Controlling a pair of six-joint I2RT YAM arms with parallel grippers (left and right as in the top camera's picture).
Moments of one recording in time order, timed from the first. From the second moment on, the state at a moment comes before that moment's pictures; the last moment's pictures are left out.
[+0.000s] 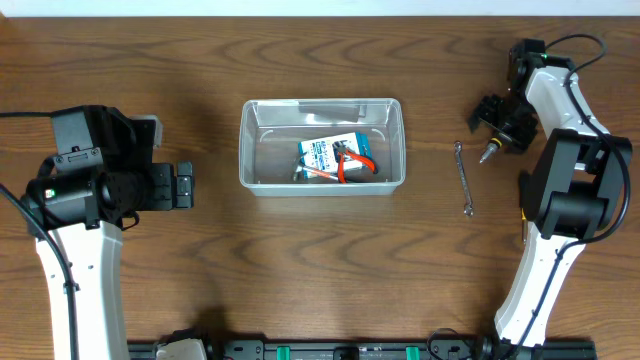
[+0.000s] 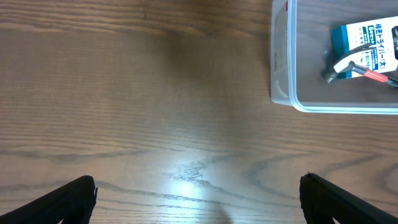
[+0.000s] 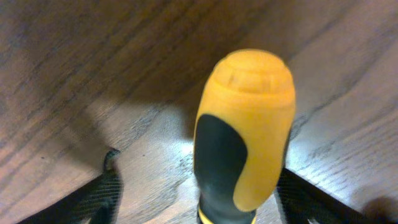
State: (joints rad) left arm 0.22 1.22 1.28 -1.20 0.12 0.20; right arm -0.14 2.33 1.84 -1.07 0.00 0.54
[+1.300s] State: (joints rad) left arm 0.22 1.22 1.28 -1.20 0.12 0.20; right arm -0.14 2.33 1.84 -1.09 0.00 0.51
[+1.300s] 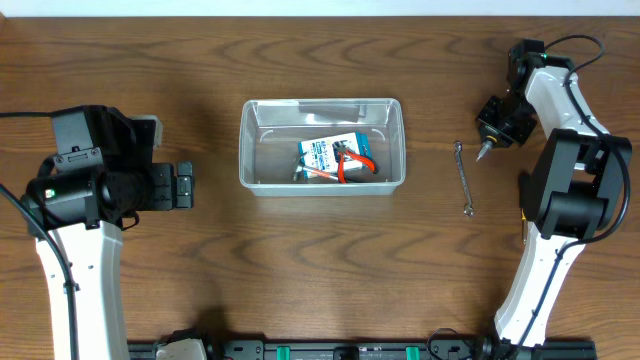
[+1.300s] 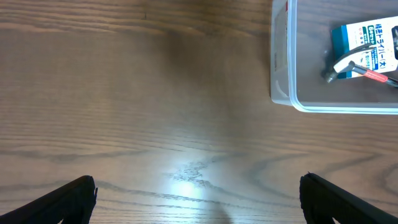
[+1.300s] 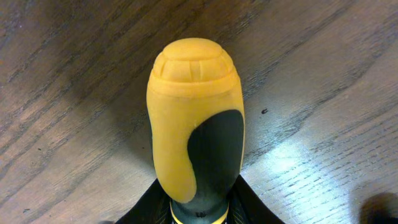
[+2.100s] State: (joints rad) left arm 0.22 1.22 1.28 -1.20 0.12 0.19; right arm 0.30 1.85 1.92 -1.14 -0.09 -0.56
